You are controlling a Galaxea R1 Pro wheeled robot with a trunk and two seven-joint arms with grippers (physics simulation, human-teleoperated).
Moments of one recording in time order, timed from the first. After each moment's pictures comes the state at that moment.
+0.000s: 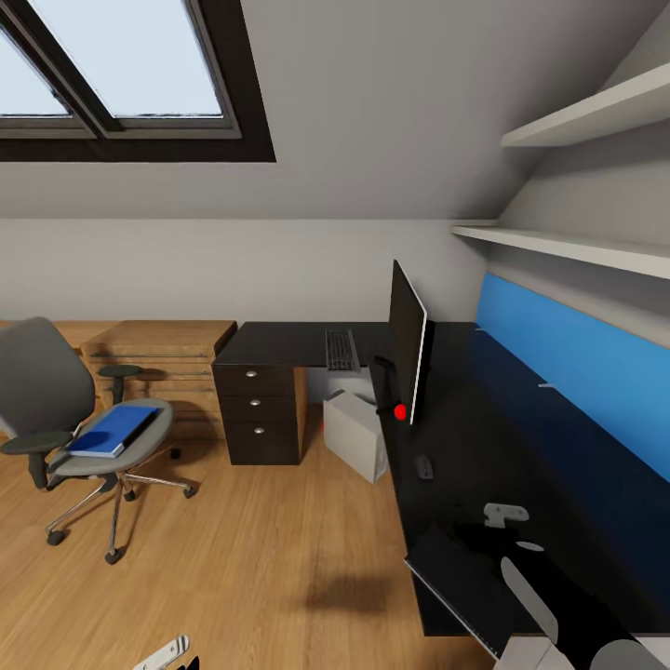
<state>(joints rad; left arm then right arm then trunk) -0.22 0.03 0.19 -0.44 0.34 -0.11 0.04 -0.49 -0.26 0.33 -0.75 -0.51 0.27 -0.13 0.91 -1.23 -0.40</state>
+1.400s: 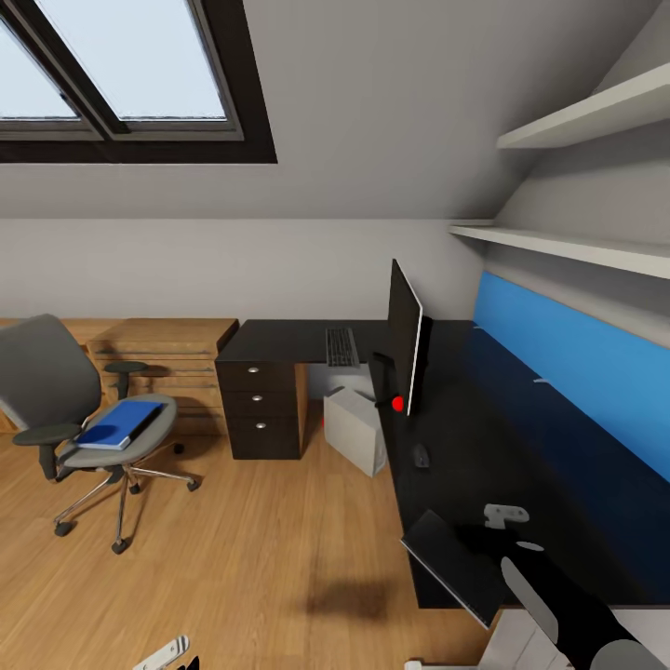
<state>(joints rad) -0.22 0.03 0.19 -0.44 0.34 -0.11 0.04 -0.49 -0.26 0.33 -0.75 -0.51 0.29 -0.14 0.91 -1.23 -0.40</state>
